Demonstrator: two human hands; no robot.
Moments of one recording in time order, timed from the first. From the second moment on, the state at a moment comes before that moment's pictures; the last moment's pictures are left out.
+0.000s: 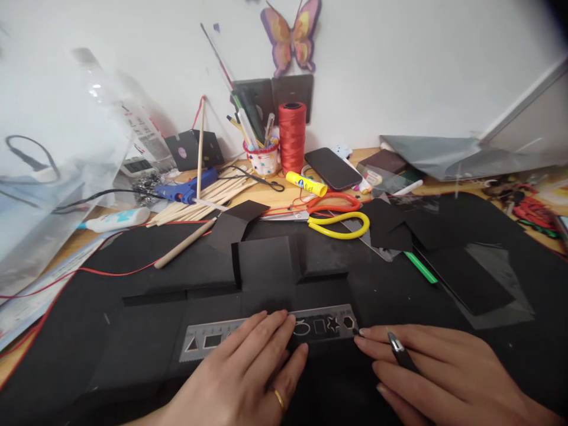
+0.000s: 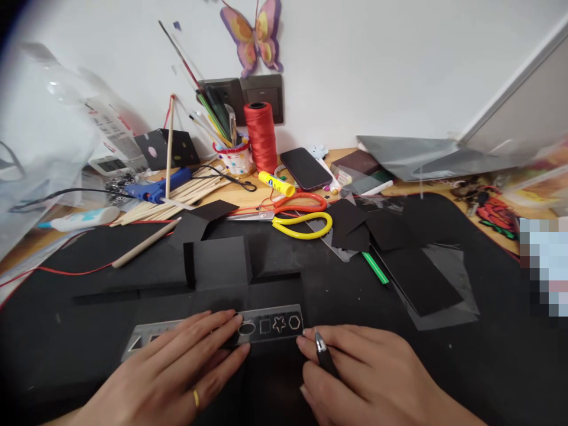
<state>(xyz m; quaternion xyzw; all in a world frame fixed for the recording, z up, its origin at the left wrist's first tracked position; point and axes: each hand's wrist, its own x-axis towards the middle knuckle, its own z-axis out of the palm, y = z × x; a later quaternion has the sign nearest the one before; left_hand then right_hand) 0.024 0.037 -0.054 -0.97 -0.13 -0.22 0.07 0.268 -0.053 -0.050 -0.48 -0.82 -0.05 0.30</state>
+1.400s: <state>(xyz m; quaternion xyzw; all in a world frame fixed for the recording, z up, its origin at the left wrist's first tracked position) 0.024 0.040 -0.051 -0.99 -0.08 -0.09 0.07 0.276 -0.057 -0.060 -0.47 -0.84 -0.03 0.28</state>
